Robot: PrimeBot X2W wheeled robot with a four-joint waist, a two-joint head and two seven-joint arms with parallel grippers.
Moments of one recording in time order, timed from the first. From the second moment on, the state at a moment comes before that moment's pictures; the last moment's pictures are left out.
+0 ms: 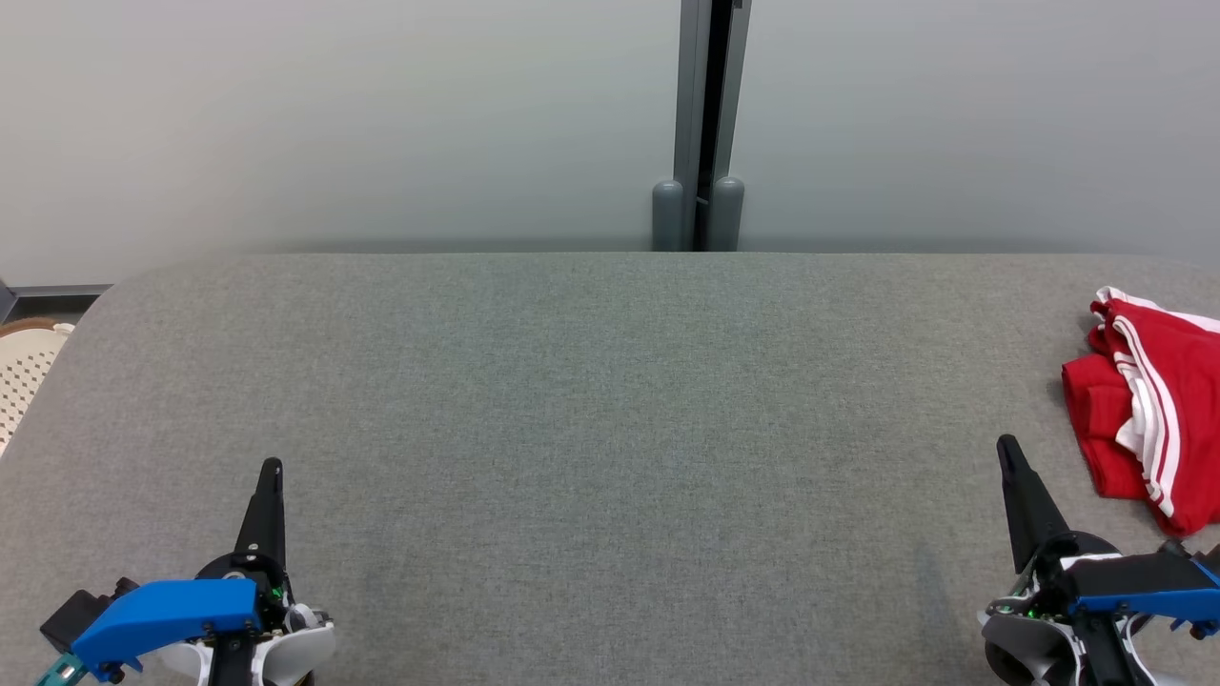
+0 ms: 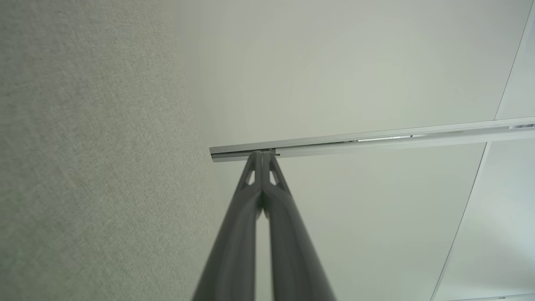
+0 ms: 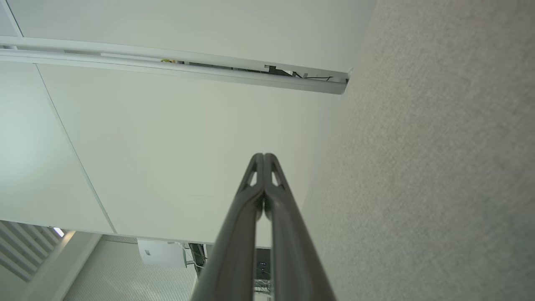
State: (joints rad) left arm -0.09 0.05 0.09 0.27 -1.50 -0.12 0.08; right arm -0.12 -0.05 -0.10 0.28 1.49 0.13 0.08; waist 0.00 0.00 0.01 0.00
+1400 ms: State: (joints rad) left arm -0.10 0.05 0.11 0.25 -1.61 -0.13 0.11; right arm -0.11 -0.05 -0.11 0.24 1.61 0.13 0.11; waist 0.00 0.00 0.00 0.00
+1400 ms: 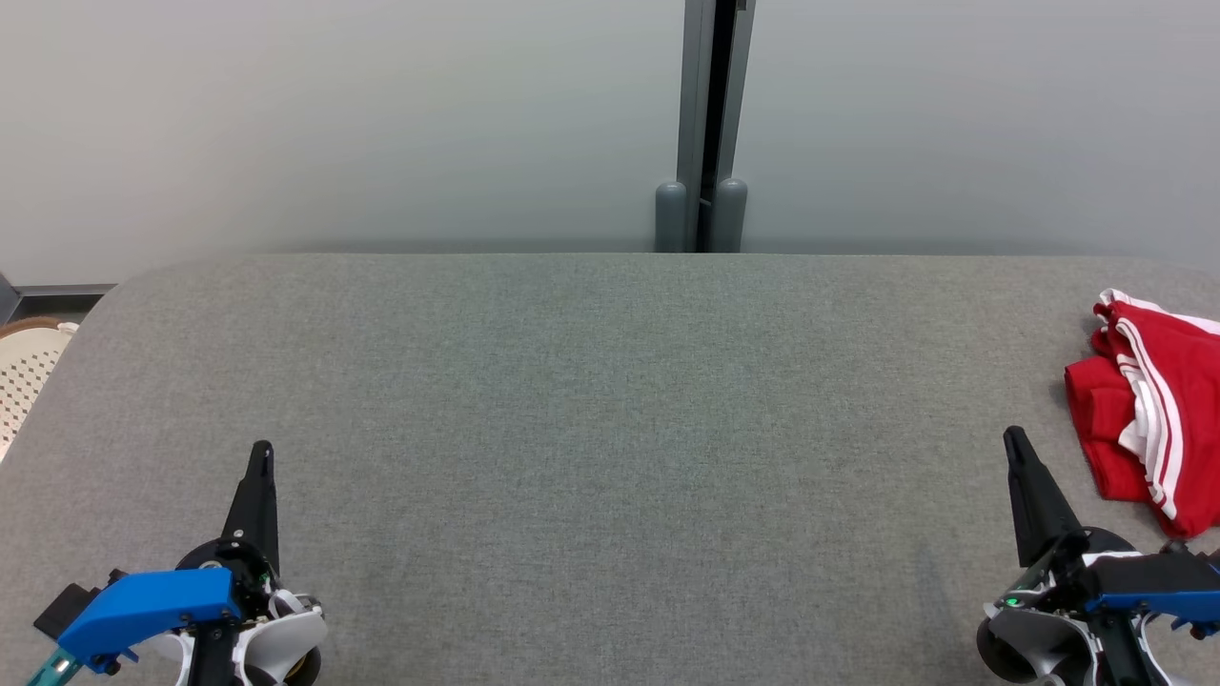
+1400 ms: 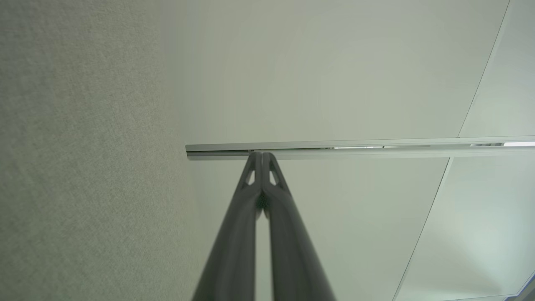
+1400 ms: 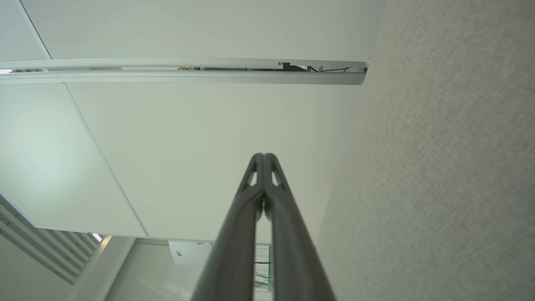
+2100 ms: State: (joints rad) left arm -0.10 0.05 0.11 0.25 -1.61 -0.13 0.11; right arm -0.11 -0.05 -0.11 0.24 1.61 0.13 0.11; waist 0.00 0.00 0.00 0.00
